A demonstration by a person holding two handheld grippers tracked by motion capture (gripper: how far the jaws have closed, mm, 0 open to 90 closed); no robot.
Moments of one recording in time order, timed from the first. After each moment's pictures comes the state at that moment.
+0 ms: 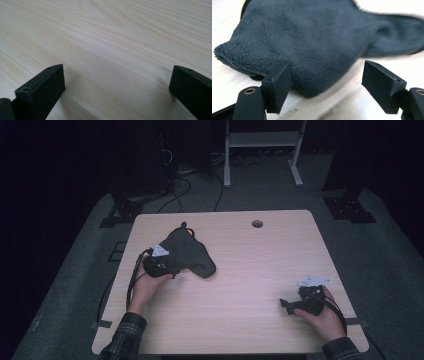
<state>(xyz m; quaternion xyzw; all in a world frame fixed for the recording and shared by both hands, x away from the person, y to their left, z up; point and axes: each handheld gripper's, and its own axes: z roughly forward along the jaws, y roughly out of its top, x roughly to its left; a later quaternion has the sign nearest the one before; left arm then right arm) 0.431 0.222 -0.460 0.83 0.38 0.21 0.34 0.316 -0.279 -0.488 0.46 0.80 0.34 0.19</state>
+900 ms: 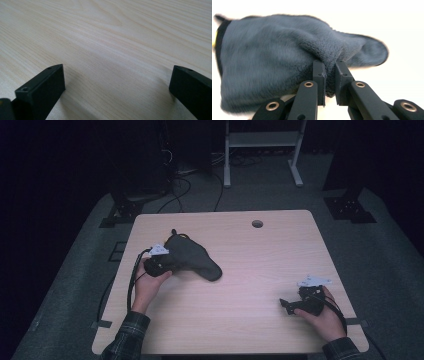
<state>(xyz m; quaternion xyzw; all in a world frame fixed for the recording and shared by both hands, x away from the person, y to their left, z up) 0.409 0.213 -0.433 0.82 0.37 0.13 0.43 0.315 -0.279 -0.488 0.46 0.80 0.34 0.19</state>
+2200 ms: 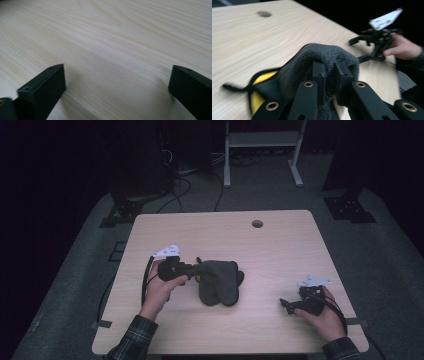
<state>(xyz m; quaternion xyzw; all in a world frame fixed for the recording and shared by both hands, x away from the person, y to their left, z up) 0.378 0.170 -0.402 0.79 0.28 0.01 0.54 0.315 -0.279 -0.488 0.46 0.80 0.34 0.19</state>
